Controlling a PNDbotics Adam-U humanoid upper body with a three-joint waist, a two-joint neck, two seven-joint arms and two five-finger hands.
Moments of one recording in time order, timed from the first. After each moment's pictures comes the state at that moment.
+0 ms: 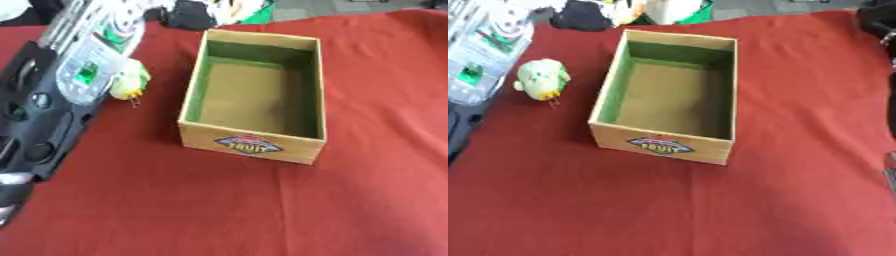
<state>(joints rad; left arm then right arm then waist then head) -1.12 0.31 -0.38 -1.46 -0.83 0.26 -0.31 -0.29 -0.47 -0.05 -1.98 -0.09 -0.23 -0.20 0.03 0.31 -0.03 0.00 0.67</state>
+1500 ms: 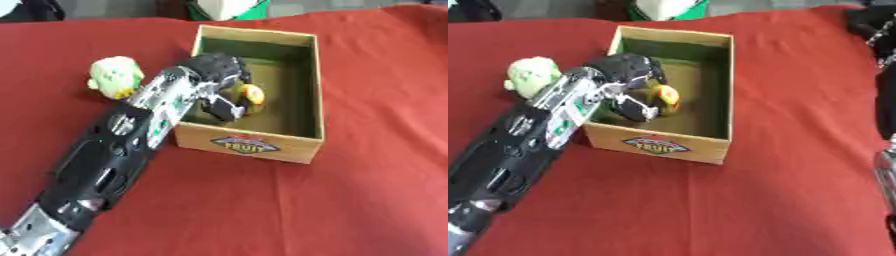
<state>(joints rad) -1.08 0.15 -0.44 -1.11 -1.10 -0.07 -0.54 -0.30 -0.45 -0.04 -1.98 -0.10 -0.22 -0.18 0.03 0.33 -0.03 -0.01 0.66</state>
